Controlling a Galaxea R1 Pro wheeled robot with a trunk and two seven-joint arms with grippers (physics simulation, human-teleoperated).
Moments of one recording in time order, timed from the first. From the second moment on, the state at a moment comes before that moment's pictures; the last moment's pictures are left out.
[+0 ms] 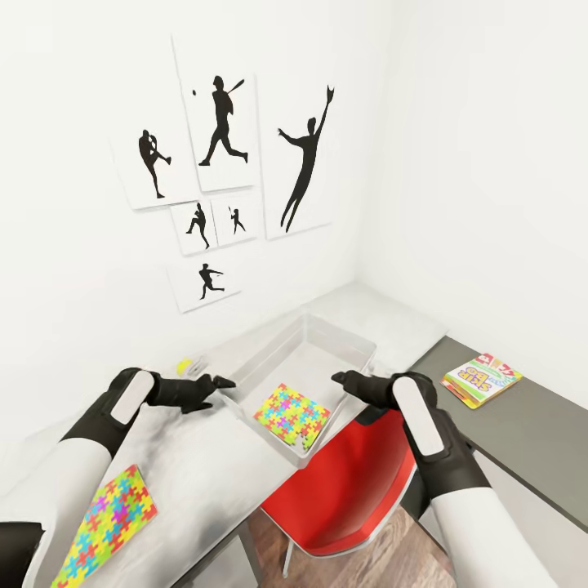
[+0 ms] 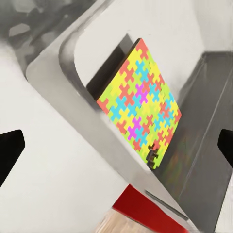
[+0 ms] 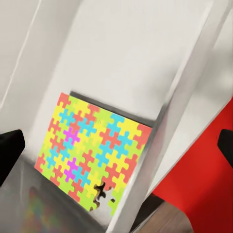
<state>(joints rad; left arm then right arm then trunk) -0.87 0.19 -0.07 -0.72 0.78 1.05 -0.21 -0.67 0.05 0.06 -1.23 -0.83 0.89 -0.43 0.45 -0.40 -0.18</state>
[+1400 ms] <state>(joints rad) -0.69 0.46 -0.08 -0.79 0.75 1.02 -1.25 -0.21 -0.06 -0.38 -1.58 -0.94 0.96 0.41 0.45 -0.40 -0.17</state>
